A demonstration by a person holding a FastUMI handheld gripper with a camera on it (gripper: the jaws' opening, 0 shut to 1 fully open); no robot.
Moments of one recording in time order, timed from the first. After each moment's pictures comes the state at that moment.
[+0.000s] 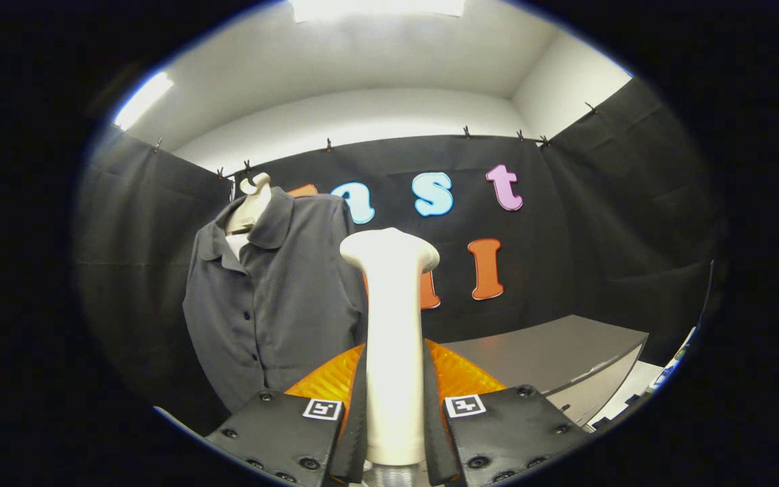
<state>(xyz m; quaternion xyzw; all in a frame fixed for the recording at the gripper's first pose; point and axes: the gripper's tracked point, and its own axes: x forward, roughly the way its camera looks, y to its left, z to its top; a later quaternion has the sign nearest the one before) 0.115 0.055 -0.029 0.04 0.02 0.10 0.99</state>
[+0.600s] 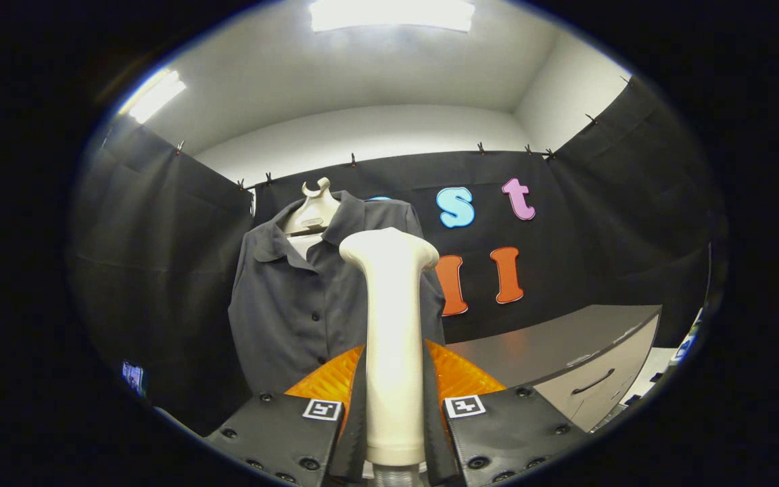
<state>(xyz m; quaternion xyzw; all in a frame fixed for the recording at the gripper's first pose) 0.048 0.181 -0.058 0.06 0.00 0.10 0.99</state>
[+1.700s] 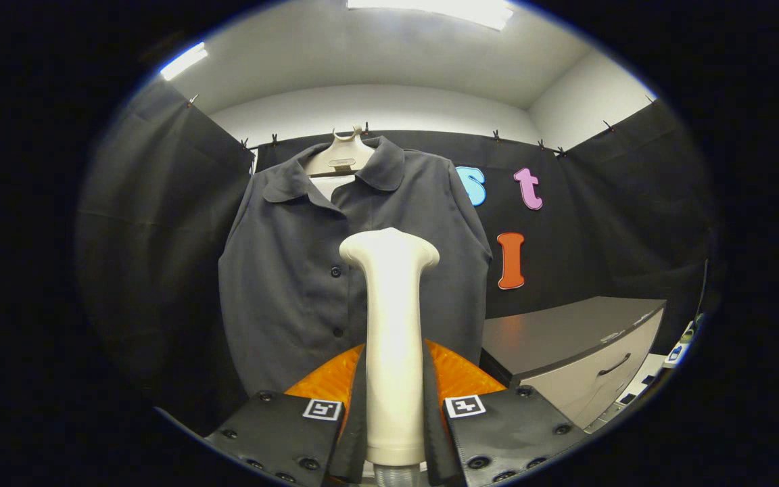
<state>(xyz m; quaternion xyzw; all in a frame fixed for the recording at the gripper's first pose) 0.086 0.257 -0.128 0.00 0.04 0.07 1.00</state>
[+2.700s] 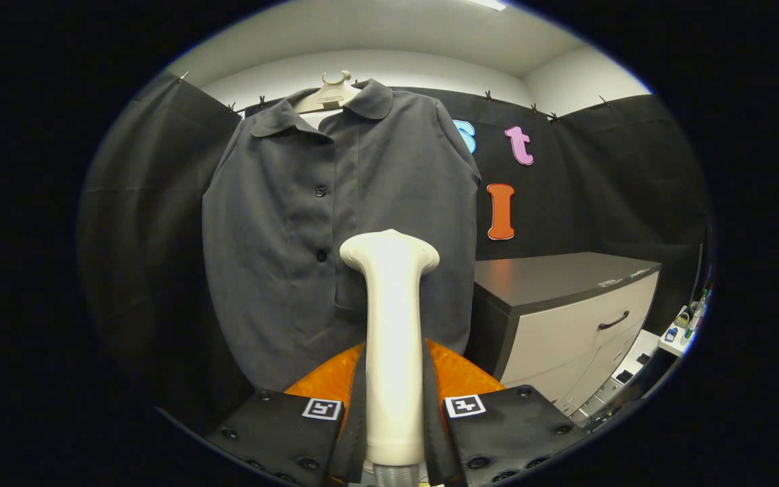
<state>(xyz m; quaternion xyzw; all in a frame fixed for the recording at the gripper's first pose) 0.058 0.242 -0.217 0.00 0.15 0.05 0.99</state>
